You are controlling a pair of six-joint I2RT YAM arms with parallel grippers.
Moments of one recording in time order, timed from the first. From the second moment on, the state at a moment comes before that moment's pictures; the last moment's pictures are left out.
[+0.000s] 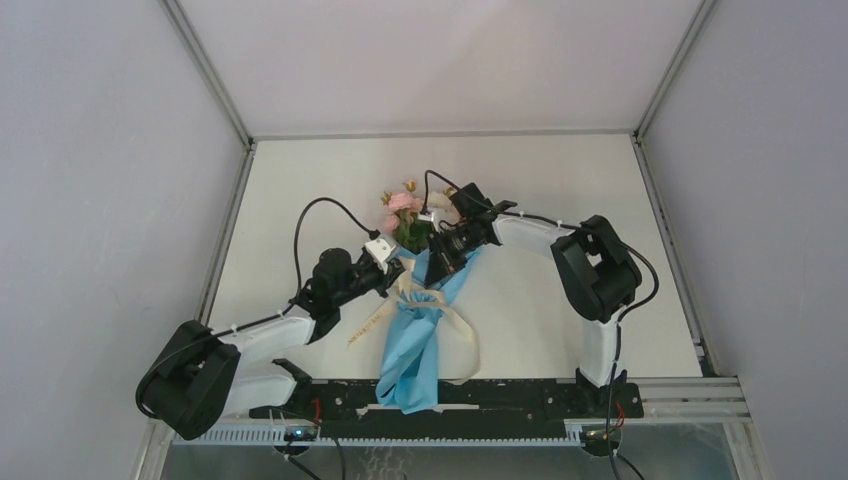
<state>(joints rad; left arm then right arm) -0.56 1.19 0.34 0.59 0.32 0.10 0.60 1.94 1.28 -0.48 -0.87 0.11</state>
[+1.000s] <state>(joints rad) -0.56 1.14 0.31 0.56 0.27 0.07 0.62 1.90 1.21 -0.39 -0.77 0.21</state>
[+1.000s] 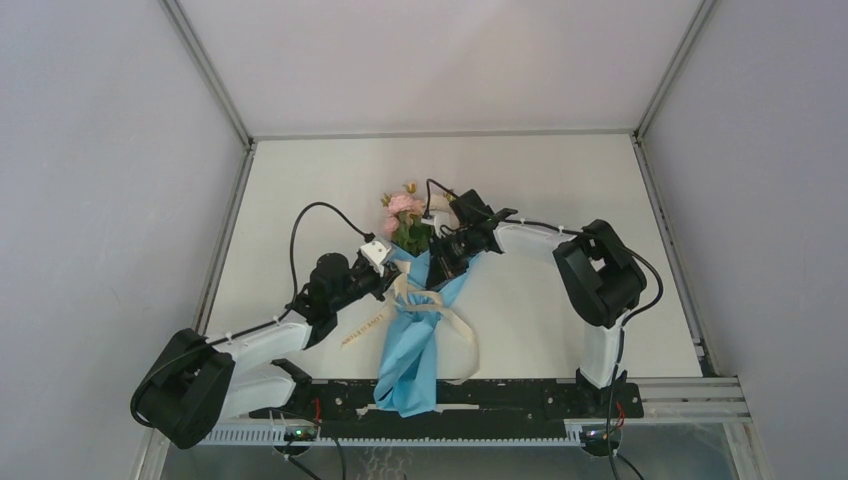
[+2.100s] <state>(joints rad) -0.54 1.08 0.31 0.36 0.05 -0.24 0.70 1.94 1.18 -0.24 -0.97 0.29</state>
